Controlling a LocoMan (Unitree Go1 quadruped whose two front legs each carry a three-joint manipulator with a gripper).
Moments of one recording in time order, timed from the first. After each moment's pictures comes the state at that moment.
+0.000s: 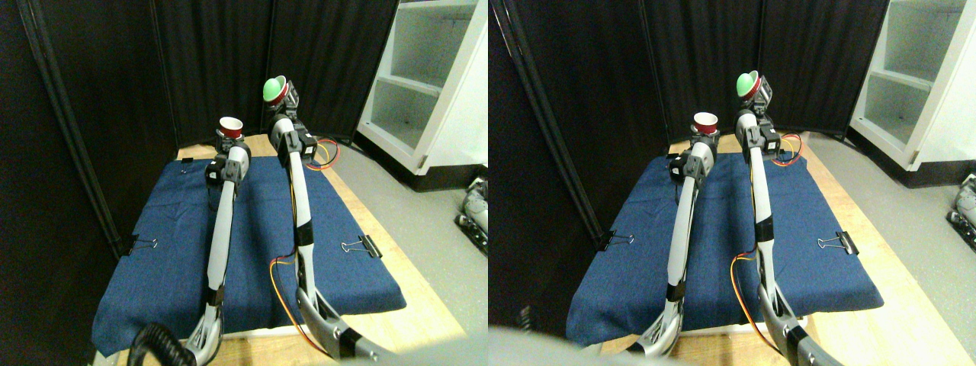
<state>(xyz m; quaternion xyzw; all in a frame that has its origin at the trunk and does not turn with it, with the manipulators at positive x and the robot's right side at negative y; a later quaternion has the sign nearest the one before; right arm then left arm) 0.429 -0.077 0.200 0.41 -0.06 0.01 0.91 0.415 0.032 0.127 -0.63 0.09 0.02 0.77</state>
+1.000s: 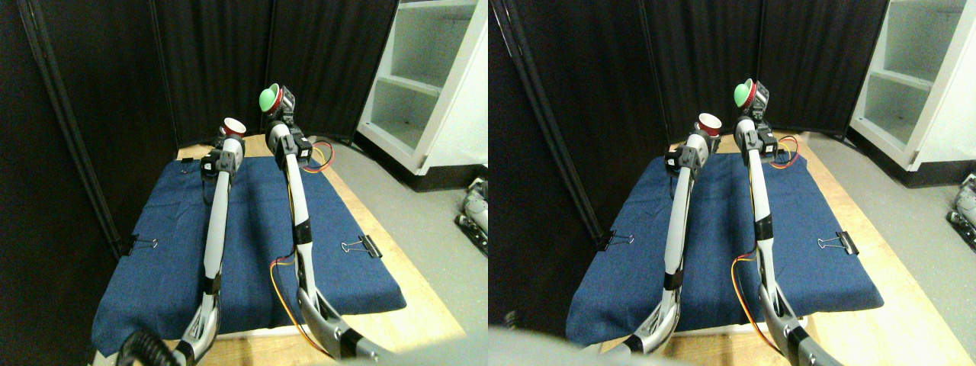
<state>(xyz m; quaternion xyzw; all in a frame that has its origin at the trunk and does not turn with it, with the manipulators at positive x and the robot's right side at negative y) 0.441 -0.076 0.192 0.27 -0.05 0.01 0.96 0.423 0.030 0.122 -0.55 0.17 -0.03 0.82</state>
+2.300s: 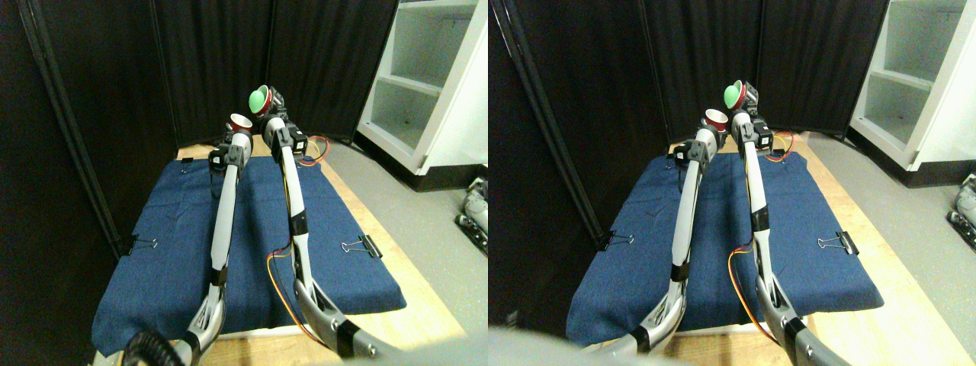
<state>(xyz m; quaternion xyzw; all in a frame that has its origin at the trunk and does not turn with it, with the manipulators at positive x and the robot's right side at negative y) 0.448 -0.058 0.184 0.27 0.00 0.06 0.96 0.428 0.014 0.129 -0.56 0.16 -0.03 0.81</state>
